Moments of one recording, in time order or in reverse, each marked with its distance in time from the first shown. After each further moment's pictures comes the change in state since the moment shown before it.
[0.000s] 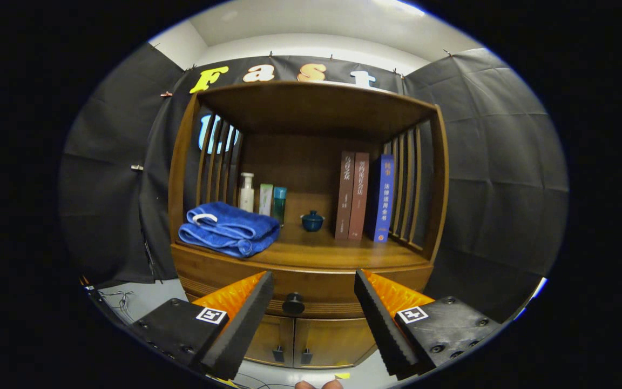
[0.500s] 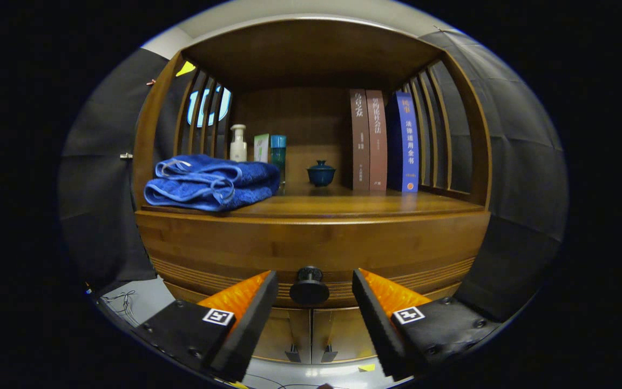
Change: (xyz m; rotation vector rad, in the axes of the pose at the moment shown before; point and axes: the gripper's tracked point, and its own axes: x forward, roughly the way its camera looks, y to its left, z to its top) arm 0.088 0.023 -0.095 0.074 0.129 0.001
